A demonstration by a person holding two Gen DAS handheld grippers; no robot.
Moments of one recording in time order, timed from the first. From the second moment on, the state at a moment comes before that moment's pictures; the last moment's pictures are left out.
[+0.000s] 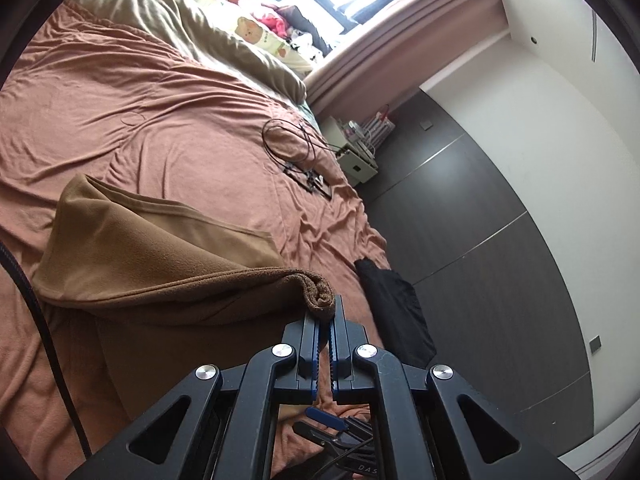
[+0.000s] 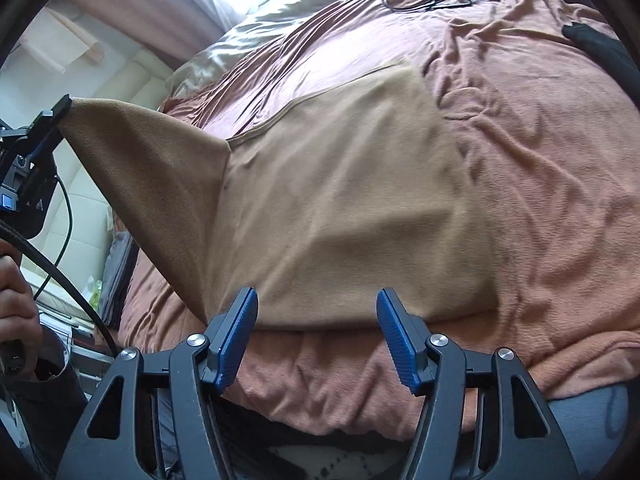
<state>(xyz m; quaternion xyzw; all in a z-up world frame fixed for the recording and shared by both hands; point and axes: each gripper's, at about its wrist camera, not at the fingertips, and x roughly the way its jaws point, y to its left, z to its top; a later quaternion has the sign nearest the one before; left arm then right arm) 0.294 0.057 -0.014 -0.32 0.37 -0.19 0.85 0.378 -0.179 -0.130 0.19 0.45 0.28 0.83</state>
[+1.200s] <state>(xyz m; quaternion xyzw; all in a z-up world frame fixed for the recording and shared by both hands) 0.288 0.007 -0.120 -0.26 0.49 -0.18 0.81 0.362 -0.232 -0.126 0.18 0.45 0.25 0.84</state>
